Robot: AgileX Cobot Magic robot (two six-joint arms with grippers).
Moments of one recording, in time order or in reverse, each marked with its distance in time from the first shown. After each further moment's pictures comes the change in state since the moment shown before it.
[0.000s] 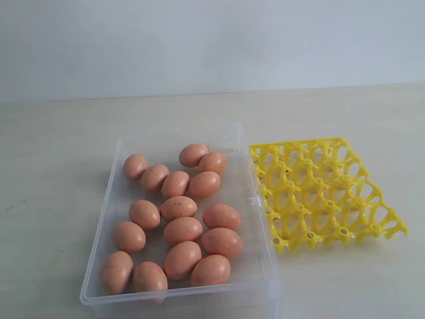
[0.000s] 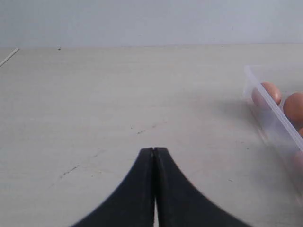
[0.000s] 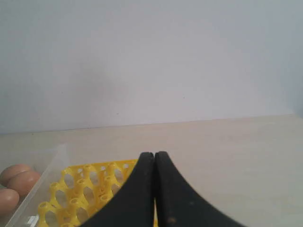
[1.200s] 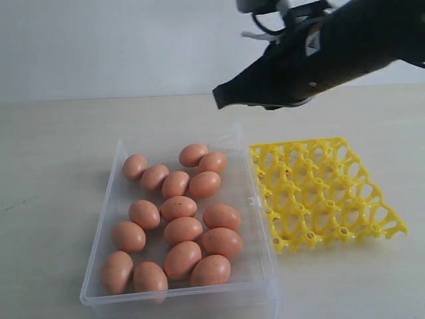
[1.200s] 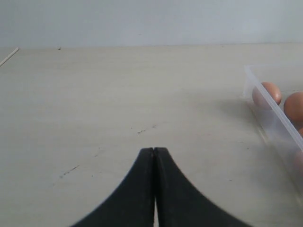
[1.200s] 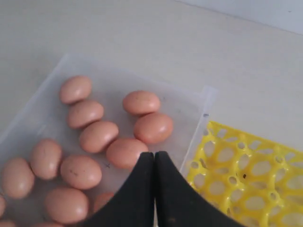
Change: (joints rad) left arm 0.000 0.000 0.000 0.000 0.000 0.000; right arm 0.556 1.518 -1.153 -0.233 0.409 0.233
